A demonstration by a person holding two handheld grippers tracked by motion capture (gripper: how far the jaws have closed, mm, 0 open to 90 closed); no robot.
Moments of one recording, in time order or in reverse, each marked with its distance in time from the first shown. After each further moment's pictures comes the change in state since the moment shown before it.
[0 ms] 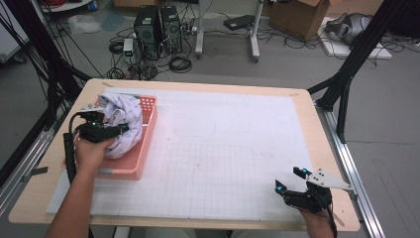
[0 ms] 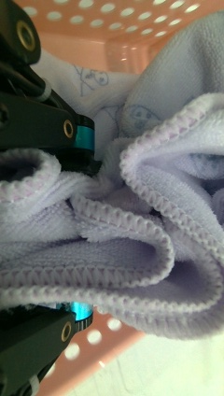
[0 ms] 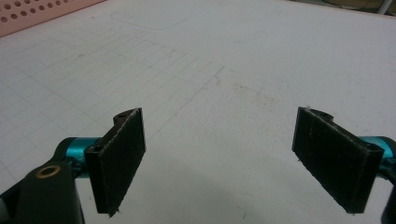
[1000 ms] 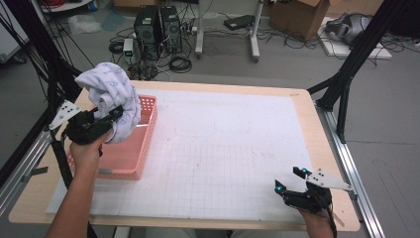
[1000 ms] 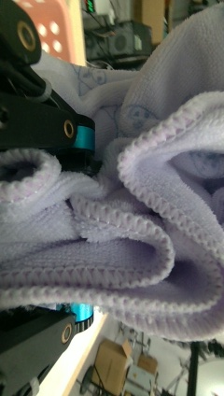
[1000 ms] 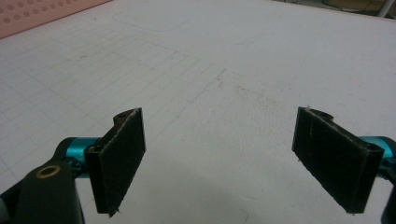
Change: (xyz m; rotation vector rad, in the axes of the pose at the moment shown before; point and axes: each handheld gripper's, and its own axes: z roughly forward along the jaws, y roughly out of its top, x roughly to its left) left arm -0.020 0.005 -0.046 -0.558 -0.171 0.090; right arm 0.001 0.001 0.000 -0.005 0.000 -0.008
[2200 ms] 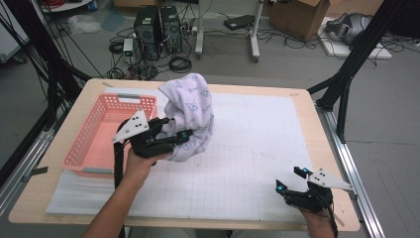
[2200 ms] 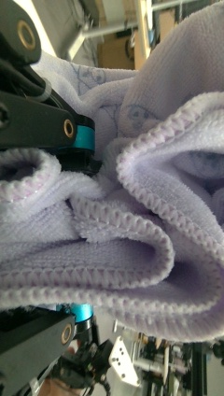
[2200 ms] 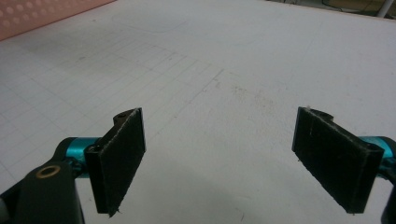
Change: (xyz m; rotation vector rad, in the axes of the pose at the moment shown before) left arm -0.150 -0.009 0.057 0.000 -0.560 0.115; right arm -0.003 -0.001 -0.001 -0.005 0.001 0.006
